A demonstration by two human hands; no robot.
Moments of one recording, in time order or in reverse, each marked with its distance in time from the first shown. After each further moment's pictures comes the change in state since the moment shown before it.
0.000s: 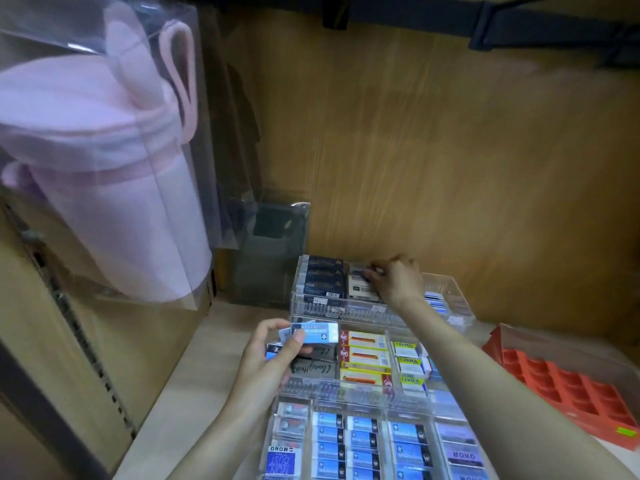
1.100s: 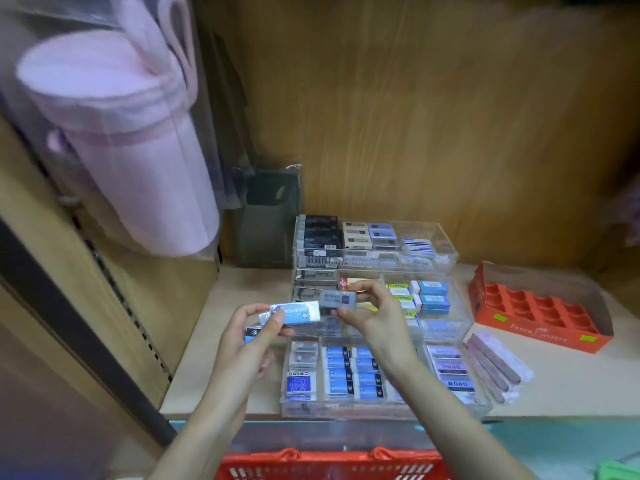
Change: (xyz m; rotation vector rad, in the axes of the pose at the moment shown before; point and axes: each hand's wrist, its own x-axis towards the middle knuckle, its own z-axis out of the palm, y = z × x) left_hand -0.063 0.005 -0.037 0.062 0.054 -0.010; right_hand -0.189 -0.054 -0.024 1.180 -0.123 0.196
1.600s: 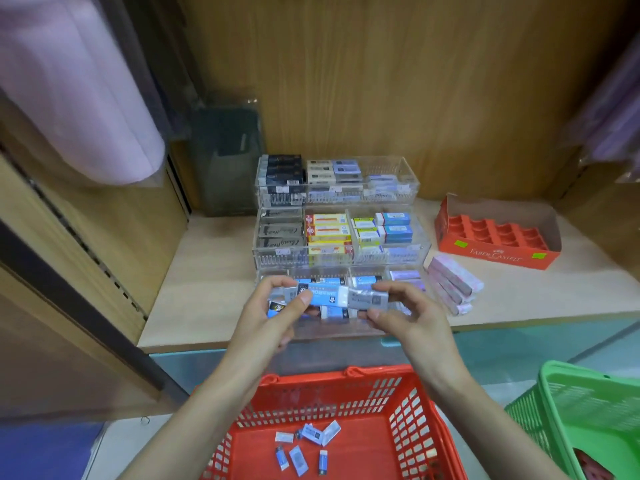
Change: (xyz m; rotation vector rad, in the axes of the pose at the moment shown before) left_hand -0.058 -0.033 0.041 0.114 -0.212 -0.022; right_hand -0.109 0.025 -0.075 0.060 0.093 0.040
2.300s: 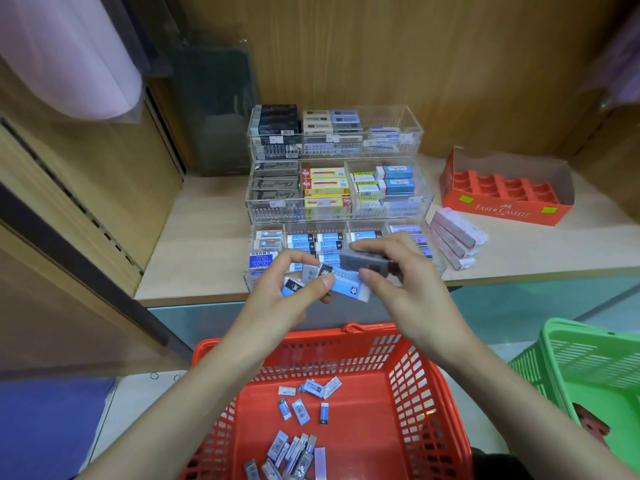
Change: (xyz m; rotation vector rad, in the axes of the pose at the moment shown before) left_hand -0.028 -0.011 0.016 0.119 -0.136 -0.026; right_hand -0.016 -0.003 -0.001 -0.403 -0.207 -0.267
